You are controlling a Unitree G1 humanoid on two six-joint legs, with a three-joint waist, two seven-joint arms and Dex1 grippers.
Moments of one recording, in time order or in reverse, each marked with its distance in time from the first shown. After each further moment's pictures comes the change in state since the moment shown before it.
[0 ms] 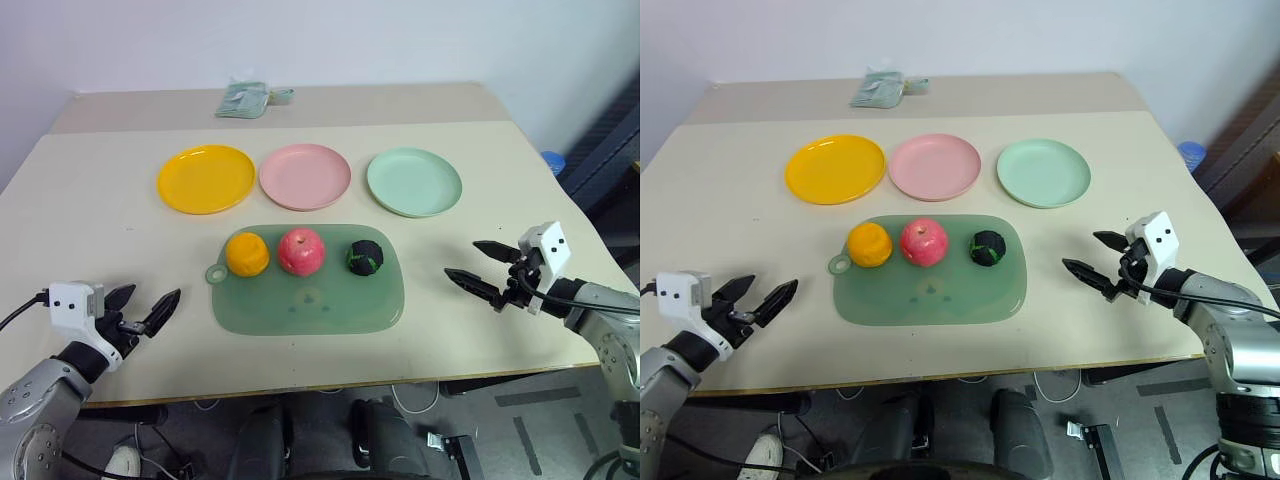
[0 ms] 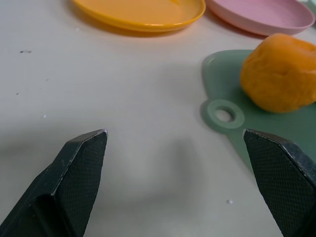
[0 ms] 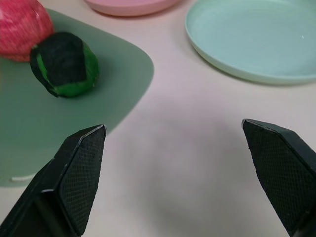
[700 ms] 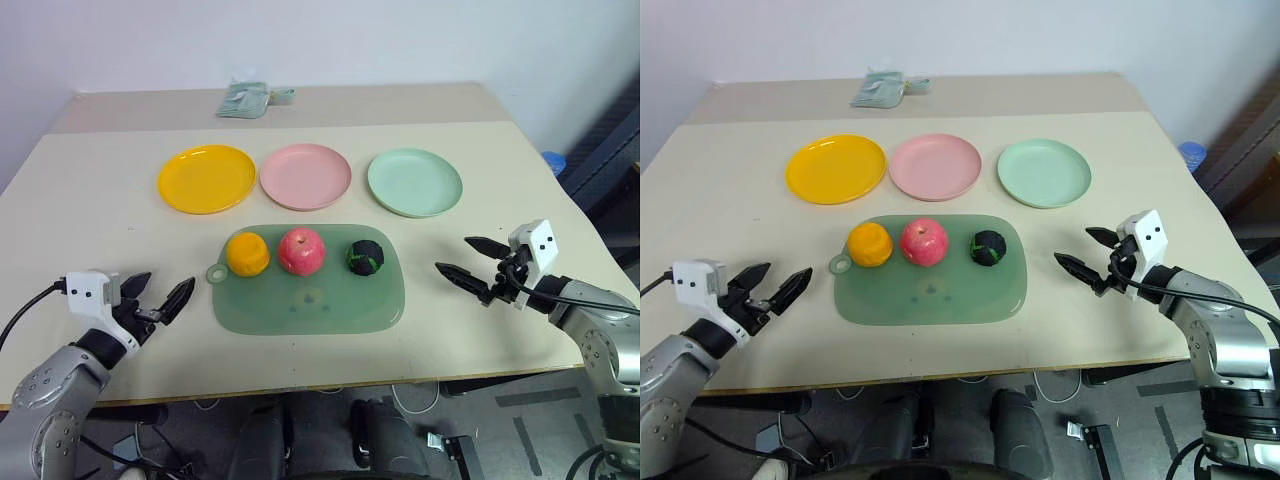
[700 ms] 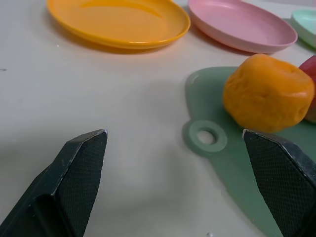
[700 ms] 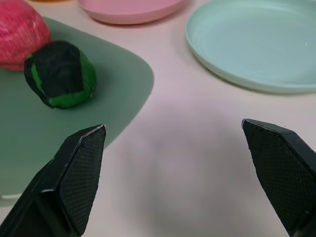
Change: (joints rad) left arm -0.093 -0.033 -0.075 -0.003 -0.001 -0.001 0.039; right arm -0.011 0.025 0.028 0.014 -0.001 -0.038 -0.042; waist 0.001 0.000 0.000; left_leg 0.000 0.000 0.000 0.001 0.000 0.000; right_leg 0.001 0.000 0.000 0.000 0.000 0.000
